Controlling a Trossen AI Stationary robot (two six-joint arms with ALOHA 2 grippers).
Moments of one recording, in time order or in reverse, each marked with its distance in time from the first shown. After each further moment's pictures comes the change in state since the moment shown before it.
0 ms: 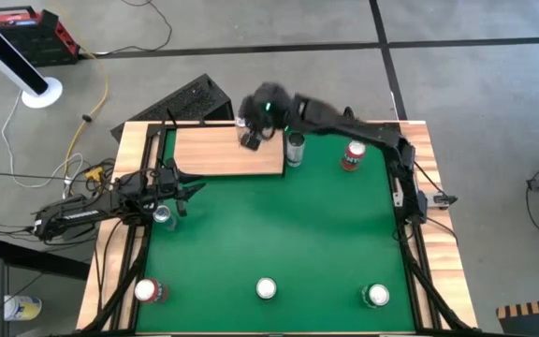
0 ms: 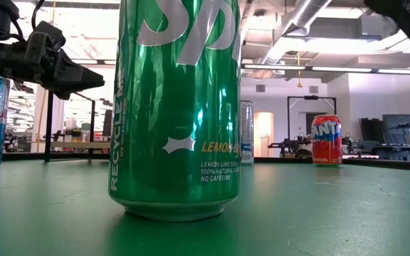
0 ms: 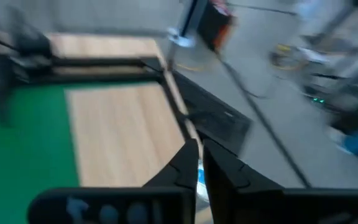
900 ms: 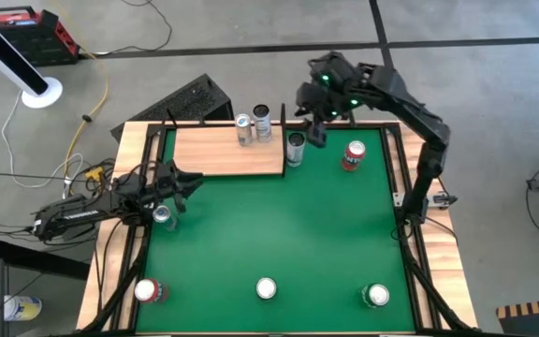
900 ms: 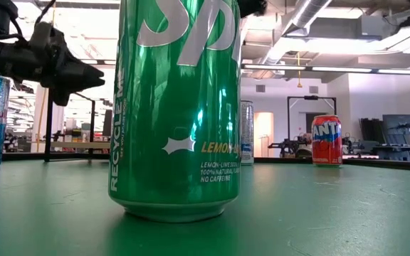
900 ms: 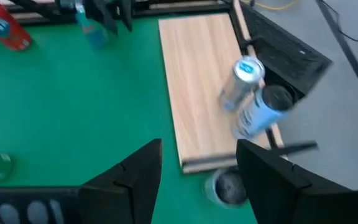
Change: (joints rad) left arm 0.001 0.002 0.000 0.039 -0.030 -0.260; right arm -0.096 -0.250 0.159 -0.721 -0.335 -0.006
